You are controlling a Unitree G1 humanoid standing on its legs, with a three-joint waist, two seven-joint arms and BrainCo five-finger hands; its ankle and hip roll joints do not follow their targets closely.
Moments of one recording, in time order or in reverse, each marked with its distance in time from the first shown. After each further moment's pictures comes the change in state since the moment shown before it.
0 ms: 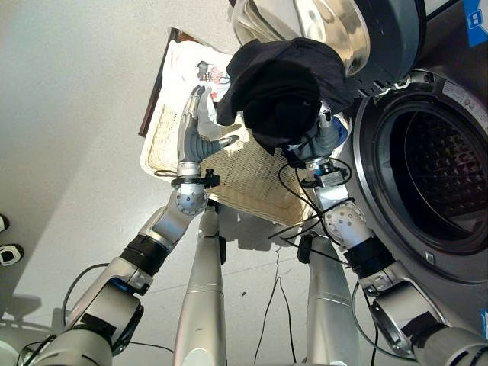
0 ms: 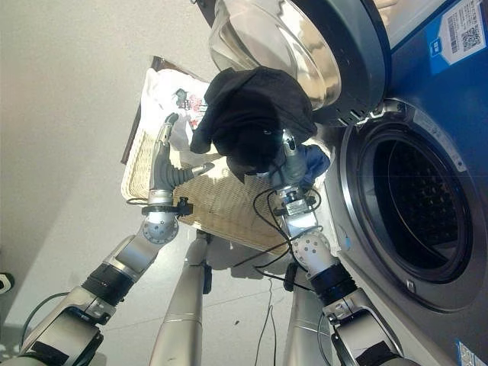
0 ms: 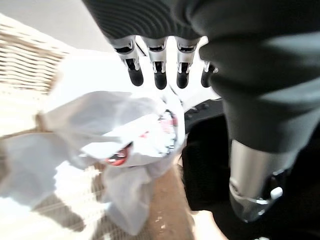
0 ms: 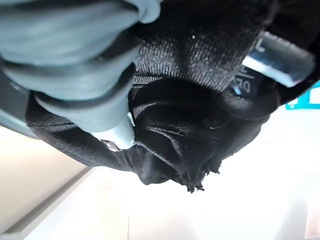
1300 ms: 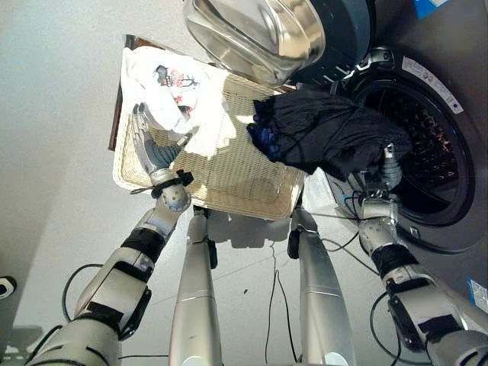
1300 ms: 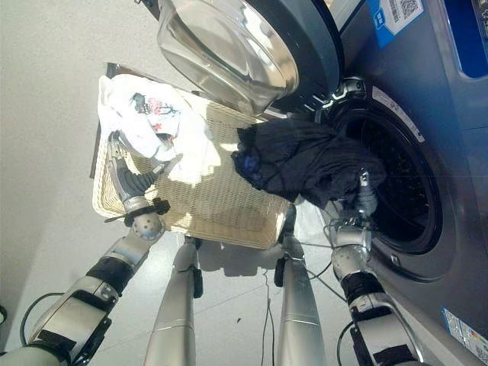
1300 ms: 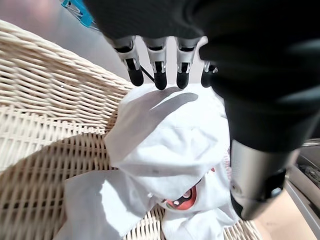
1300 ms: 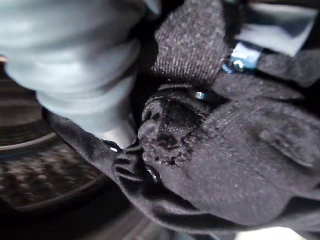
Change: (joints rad) left arm -0.113 -0.028 0.068 0.452 -0.028 -0.121 0.298; right arm -0.041 -0.164 -0.232 0.630 -0.037 -0.338 -0.420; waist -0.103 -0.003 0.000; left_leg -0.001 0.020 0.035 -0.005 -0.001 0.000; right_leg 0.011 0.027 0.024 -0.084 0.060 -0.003
